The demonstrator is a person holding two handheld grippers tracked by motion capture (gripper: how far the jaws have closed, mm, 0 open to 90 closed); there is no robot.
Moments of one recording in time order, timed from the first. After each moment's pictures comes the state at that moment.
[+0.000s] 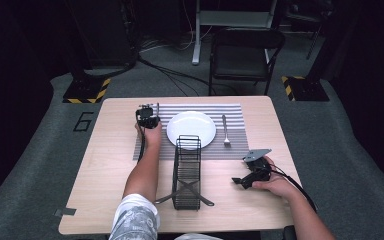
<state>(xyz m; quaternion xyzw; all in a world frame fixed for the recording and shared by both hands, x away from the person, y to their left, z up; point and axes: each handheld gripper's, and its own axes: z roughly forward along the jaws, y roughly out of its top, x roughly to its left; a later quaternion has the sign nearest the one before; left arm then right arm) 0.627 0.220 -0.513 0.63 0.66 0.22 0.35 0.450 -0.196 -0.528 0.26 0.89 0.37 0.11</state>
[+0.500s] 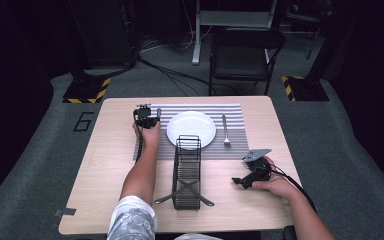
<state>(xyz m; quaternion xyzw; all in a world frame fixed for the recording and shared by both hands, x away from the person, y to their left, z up) 0.621 0.230 -0.507 0.63 0.66 0.22 0.35 0.450 -0.197 -0.528 0.26 0.89 0.37 0.11</state>
